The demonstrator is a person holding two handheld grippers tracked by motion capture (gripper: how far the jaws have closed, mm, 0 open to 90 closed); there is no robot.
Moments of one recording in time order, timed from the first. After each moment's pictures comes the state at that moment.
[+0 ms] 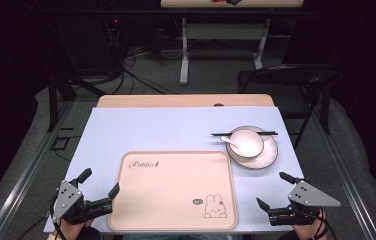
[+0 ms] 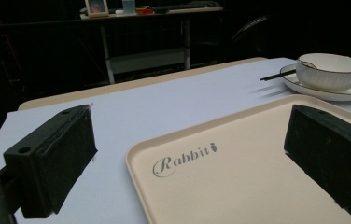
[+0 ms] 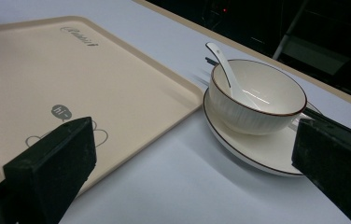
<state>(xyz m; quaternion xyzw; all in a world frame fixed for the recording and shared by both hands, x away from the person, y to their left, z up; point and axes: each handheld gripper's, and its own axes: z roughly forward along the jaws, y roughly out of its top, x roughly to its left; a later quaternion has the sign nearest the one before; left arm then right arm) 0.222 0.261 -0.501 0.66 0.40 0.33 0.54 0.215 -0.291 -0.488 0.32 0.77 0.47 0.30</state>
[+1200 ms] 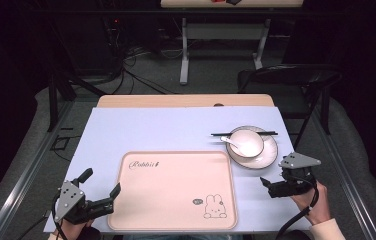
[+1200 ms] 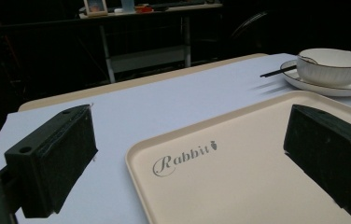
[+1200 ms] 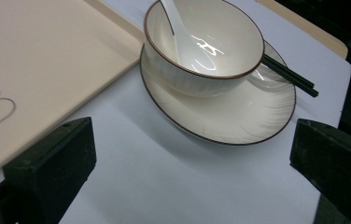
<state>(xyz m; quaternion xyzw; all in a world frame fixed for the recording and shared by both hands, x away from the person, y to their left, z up) 0.222 0.258 -0.501 0.67 0.39 0.34 0.53 0.284 -0.300 -0.475 0.38 0.82 0.32 0.27</state>
